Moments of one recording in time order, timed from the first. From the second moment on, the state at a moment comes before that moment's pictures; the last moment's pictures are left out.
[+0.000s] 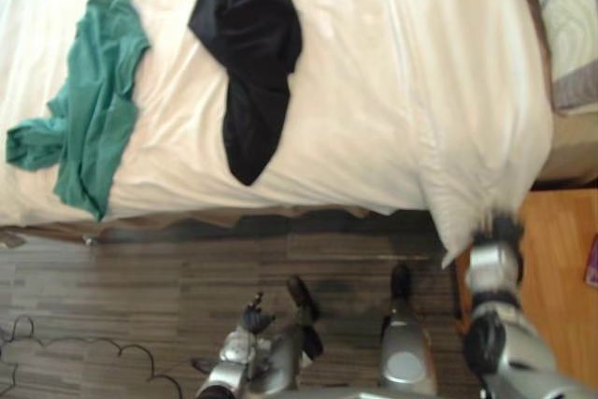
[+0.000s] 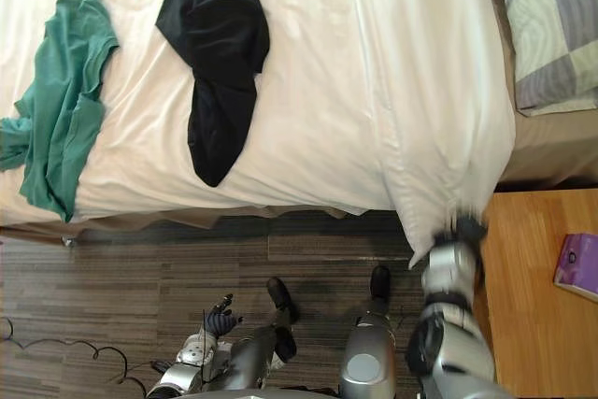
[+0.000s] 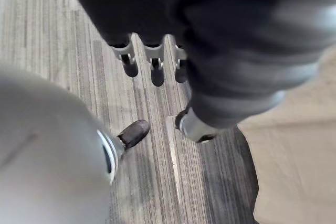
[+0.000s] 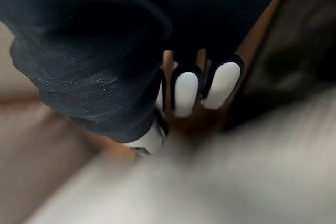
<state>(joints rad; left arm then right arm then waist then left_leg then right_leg) -0.02 0.01 -0.02 0.99 0.01 -0.12 0.13 -0.25 -0.16 -0.79 1.05 0.56 -0.14 -0.16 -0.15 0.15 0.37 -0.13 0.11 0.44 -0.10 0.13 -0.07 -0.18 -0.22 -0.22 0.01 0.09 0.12</state>
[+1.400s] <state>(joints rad) -0.05 0.12 -0.06 1.03 0.12 -0.07 0.15 -0.02 -0.09 -0.09 1.05 -0.32 -0.05 -0.09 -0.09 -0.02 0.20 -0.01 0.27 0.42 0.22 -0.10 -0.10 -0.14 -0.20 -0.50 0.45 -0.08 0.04</state>
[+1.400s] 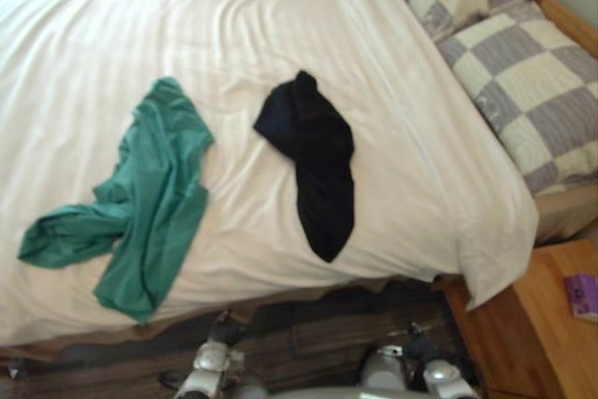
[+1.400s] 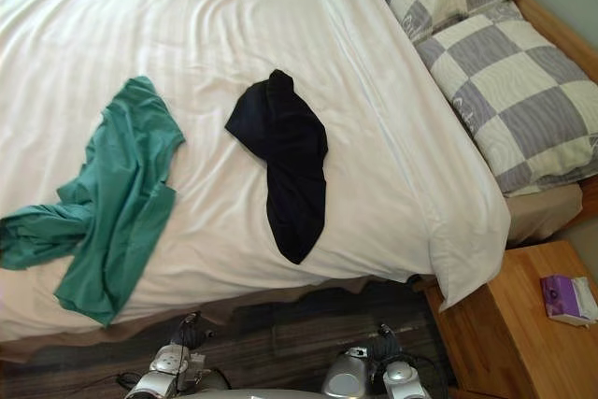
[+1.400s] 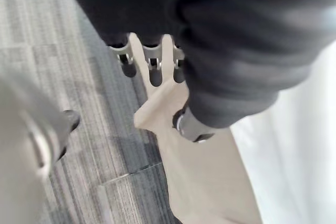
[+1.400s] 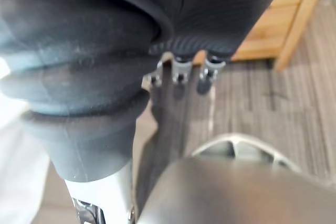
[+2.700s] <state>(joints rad) -0.08 -0.06 0.57 1.05 -0.27 -0.05 0.17 0.00 0.00 -0.66 1.06 0.12 -0.02 -0.17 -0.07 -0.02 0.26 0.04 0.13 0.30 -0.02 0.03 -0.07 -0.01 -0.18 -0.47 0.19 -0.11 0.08</state>
